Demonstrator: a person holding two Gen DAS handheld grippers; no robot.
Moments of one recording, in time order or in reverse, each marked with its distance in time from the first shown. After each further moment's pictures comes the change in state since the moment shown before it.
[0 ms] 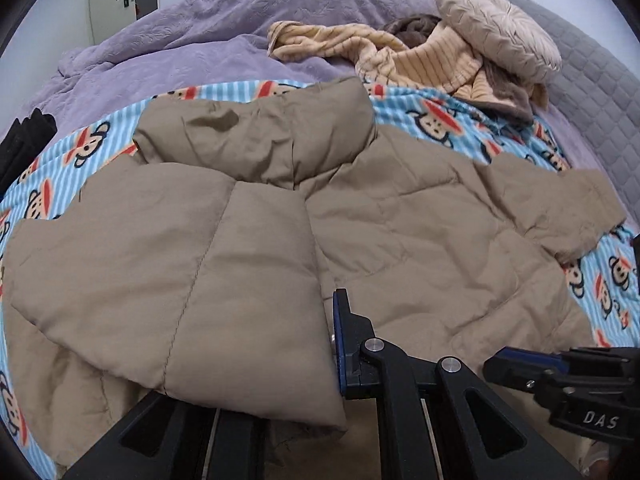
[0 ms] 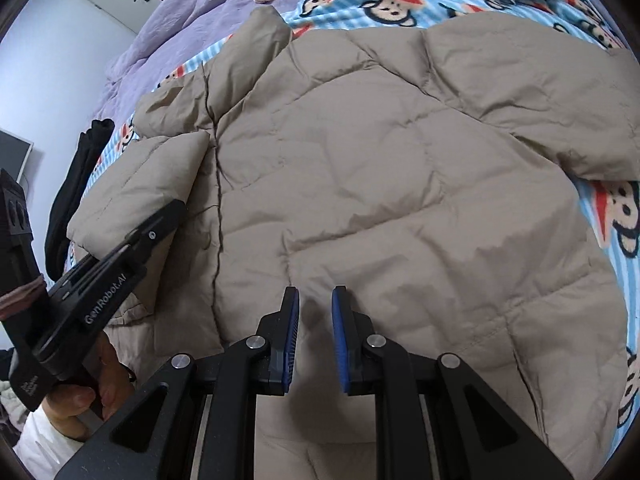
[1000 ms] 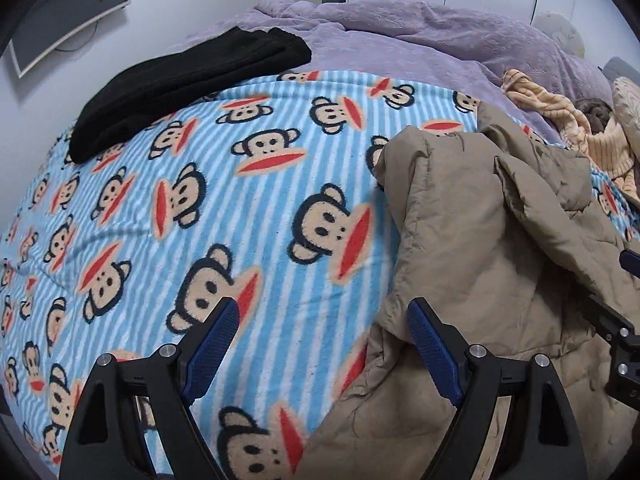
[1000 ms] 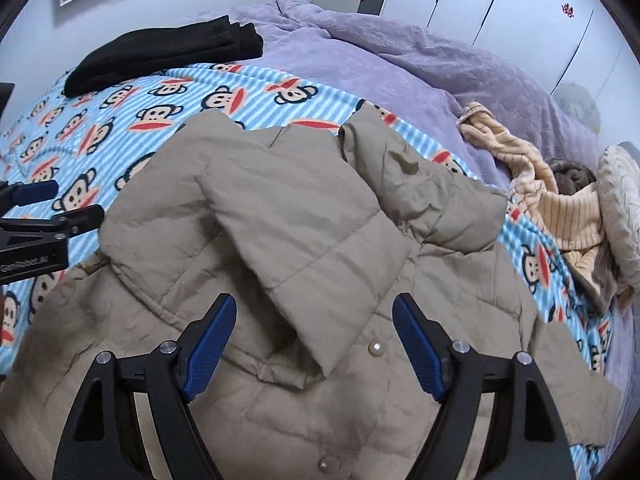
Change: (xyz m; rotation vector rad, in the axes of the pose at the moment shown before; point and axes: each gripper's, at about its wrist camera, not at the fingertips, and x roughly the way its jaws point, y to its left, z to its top) left arm -0.111 0.232 -0.091 -0.422 -0.010 0.343; right arm 0.020 0.210 -0.036 -0.847 -0.233 -0.278
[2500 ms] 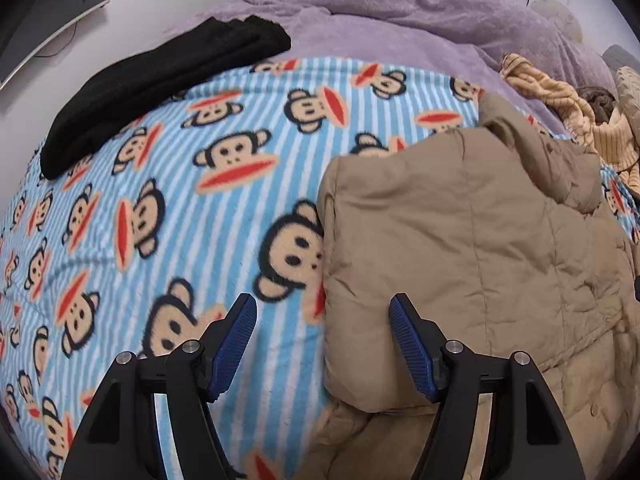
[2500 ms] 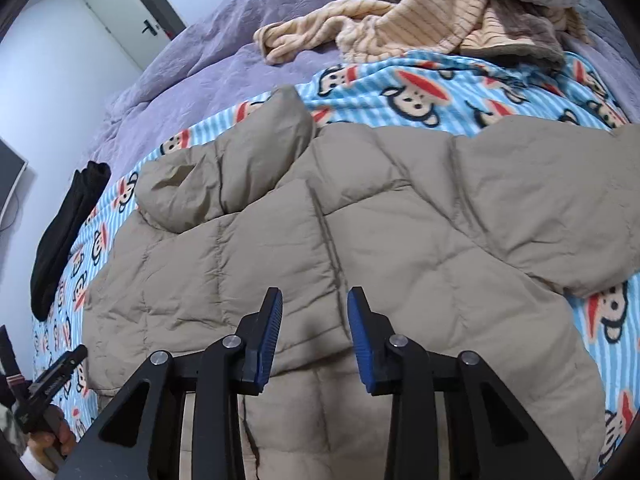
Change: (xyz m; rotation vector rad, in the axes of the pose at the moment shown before) left arm 0.042 -0.018 0.019 0.044 0.058 0.025; right arm 0.039 -0.192 -0.074 0.798 0.053 0.143
